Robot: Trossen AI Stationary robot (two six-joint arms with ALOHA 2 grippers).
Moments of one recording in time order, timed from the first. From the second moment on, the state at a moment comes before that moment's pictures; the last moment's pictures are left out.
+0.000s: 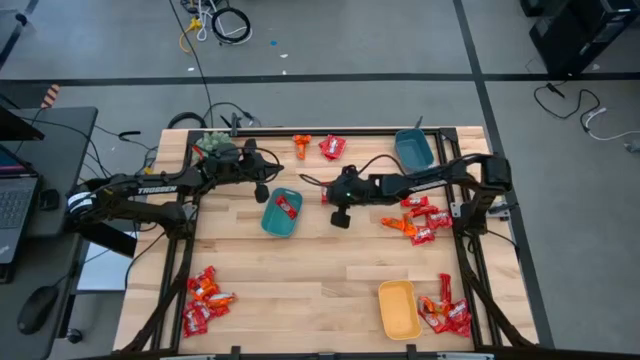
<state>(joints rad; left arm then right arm) 0.51 1.12 0.42 0.39 0.16 0.19 -0.12 1.76 0.98 -0.02 0.16 -0.02</state>
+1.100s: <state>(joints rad) 0.51 1.12 0.42 0.39 0.14 0.13 -0.17 2.01 1.04 0.11 0.41 0.75</state>
